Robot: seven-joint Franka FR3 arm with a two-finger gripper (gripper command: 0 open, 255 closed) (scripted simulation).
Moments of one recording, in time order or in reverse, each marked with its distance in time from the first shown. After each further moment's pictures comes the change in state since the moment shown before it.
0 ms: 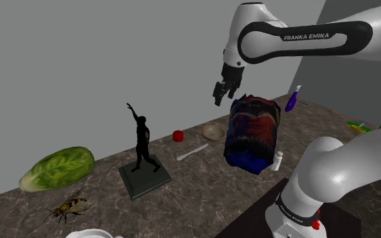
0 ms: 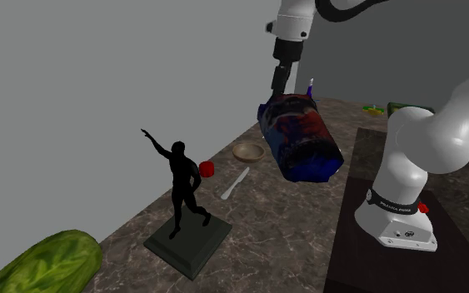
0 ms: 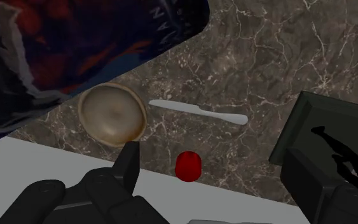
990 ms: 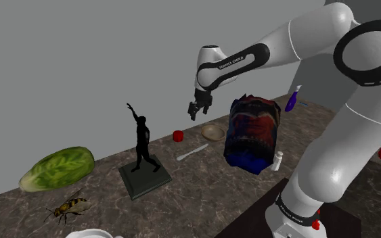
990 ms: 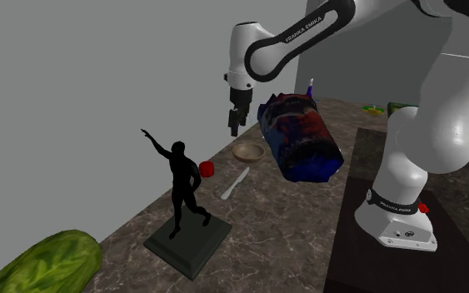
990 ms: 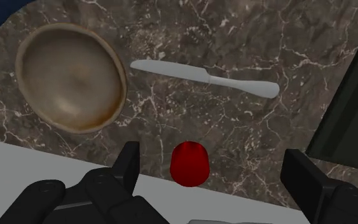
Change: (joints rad) arm 0.003 0.542 -0.062 0.131 0.048 0.364 -0.069
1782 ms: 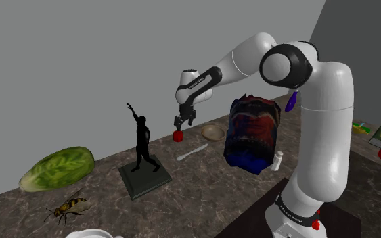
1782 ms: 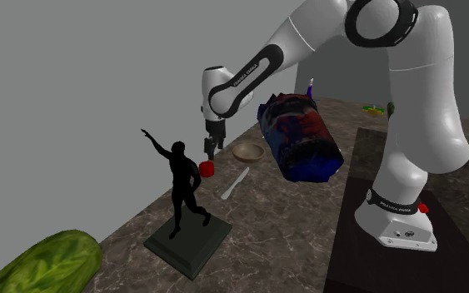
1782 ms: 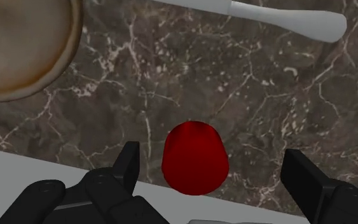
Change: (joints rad) arm -0.020 0.479 0.008 0.298 0.093 0.137 -0.074
